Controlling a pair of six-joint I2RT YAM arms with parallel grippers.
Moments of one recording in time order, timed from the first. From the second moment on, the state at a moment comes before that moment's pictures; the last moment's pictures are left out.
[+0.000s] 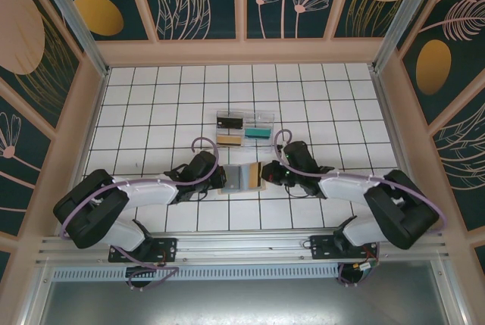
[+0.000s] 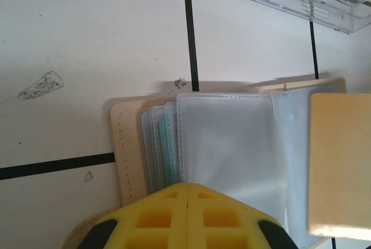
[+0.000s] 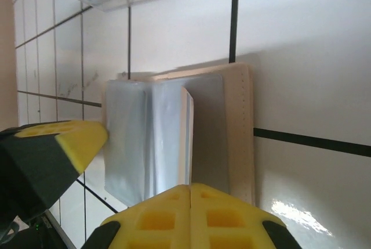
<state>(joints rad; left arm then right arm) -0.80 1.45 0.49 0.11 -0.01 -0.87 0.66 1.35 0.44 0.17 -0.36 0.85</state>
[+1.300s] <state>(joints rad) -0.80 0.45 0.23 -0.20 -0.36 -0.89 0.92 1.75 1.35 -0.48 0.19 -0.61</state>
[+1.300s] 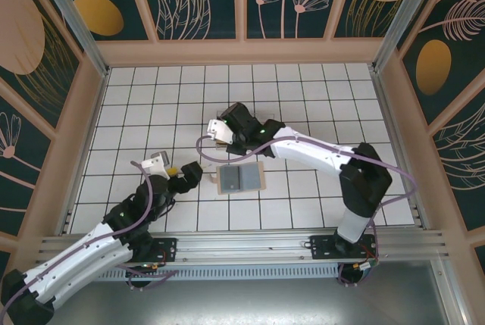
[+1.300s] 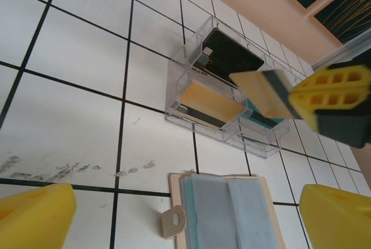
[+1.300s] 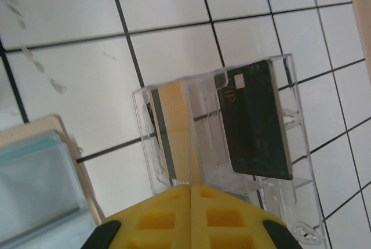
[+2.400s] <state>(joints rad) -0.80 0.47 0.21 -0.22 -0.40 -0.89 0.92 2.00 1.47 -0.49 0.24 -0.66</state>
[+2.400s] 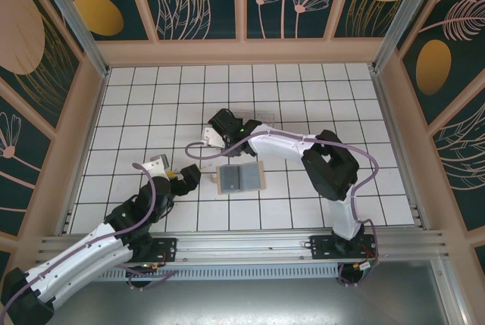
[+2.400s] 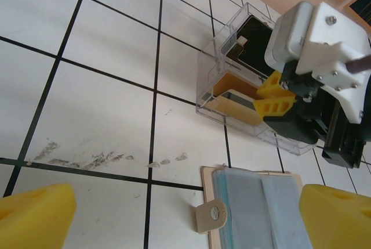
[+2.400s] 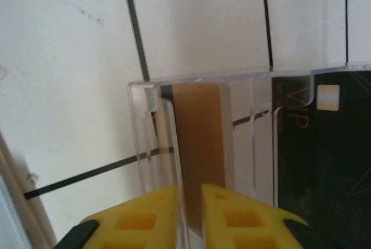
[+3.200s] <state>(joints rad) -0.80 0.50 0.21 -0.22 -0.40 -0.89 0.90 2.00 1.46 -0.43 0.30 -0.63</state>
